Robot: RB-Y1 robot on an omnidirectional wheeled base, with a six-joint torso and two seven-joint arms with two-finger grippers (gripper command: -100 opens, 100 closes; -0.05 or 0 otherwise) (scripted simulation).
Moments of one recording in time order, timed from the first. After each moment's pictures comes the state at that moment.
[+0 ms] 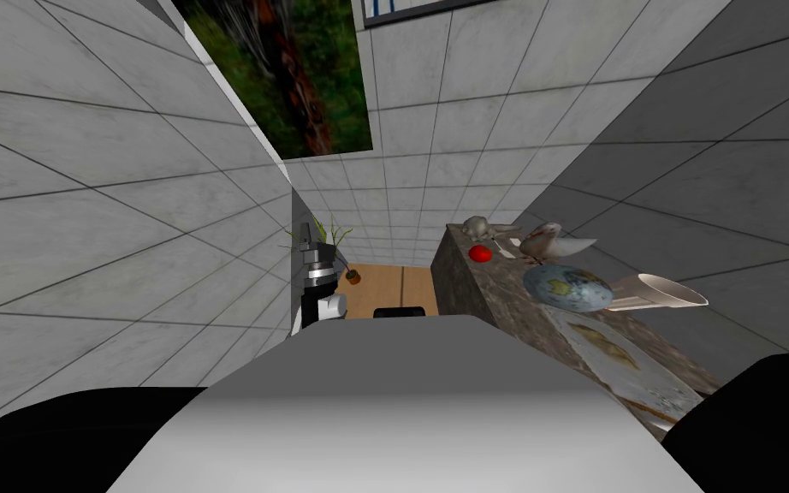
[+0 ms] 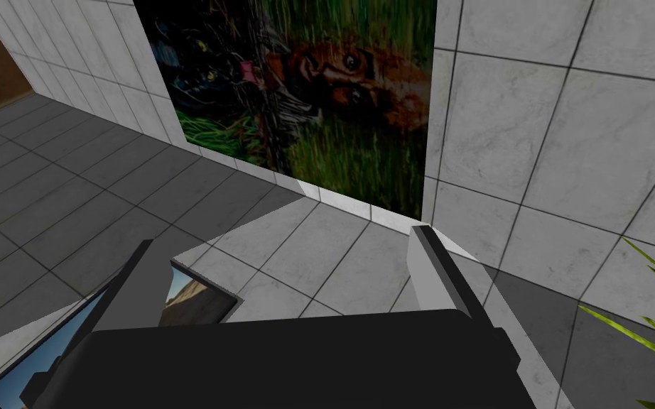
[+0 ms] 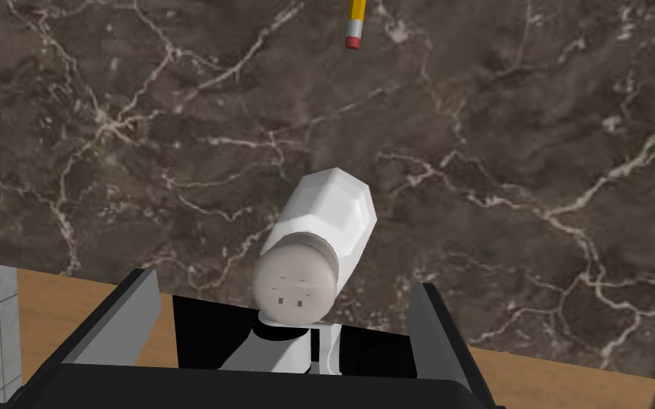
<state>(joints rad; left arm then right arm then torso) 0.45 -0.02 -0.04 -2.27 -0.02 -0.37 0.08 2.10 -0.92 -0.21 -2.17 1.49 0.08 0.96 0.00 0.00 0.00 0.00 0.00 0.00</state>
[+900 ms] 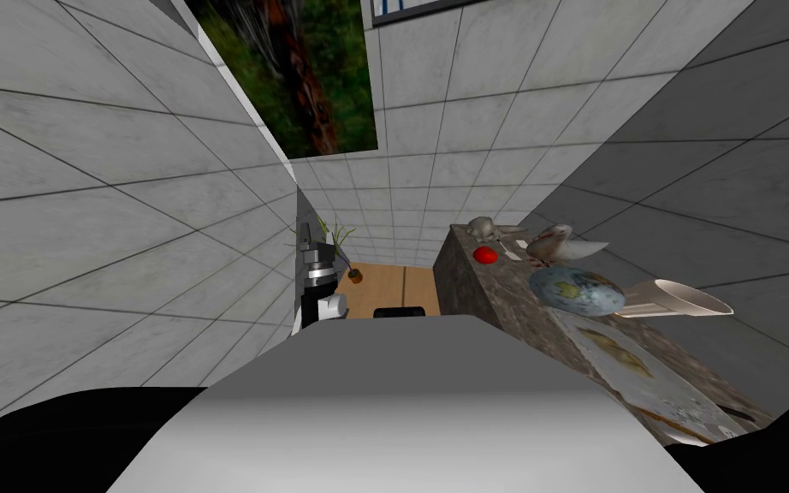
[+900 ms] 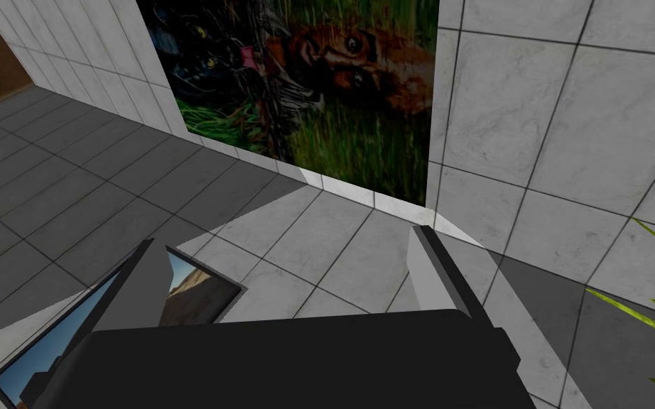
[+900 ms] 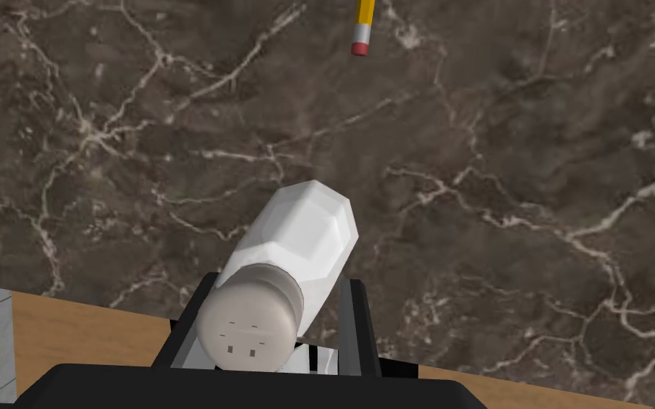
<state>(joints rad) 0.45 -0.02 -0.04 -2.27 -0.02 -0.37 0.08 2.01 -0.92 -0.18 -2.08 1.48 0.04 0.96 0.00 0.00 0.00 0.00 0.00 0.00</state>
